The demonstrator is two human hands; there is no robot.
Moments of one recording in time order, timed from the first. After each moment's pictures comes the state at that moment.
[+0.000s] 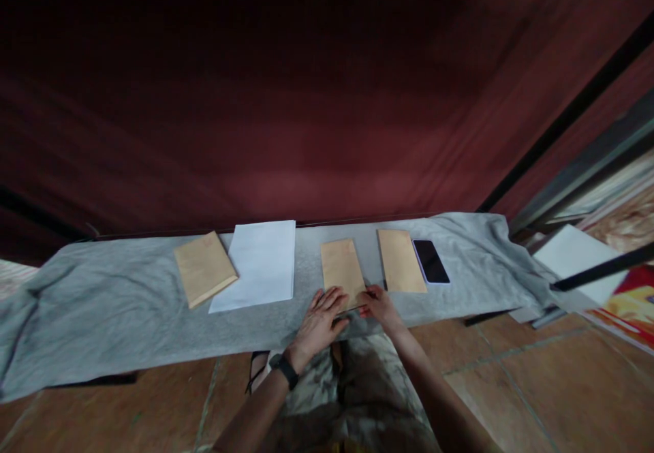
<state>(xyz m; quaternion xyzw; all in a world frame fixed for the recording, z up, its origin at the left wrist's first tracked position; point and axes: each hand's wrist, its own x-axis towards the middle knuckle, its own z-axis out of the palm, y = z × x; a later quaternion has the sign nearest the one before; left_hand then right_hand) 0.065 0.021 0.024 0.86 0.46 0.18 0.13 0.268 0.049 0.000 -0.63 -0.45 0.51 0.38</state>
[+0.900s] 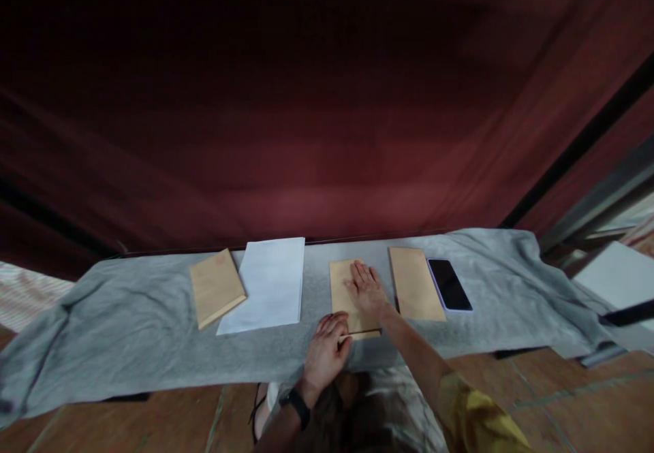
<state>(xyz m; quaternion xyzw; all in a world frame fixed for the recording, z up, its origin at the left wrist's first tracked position) 0.074 0.019 0.020 0.79 0.52 0.29 0.16 0.238 0.155 -0.015 -0.55 -0.81 0.00 0.18</state>
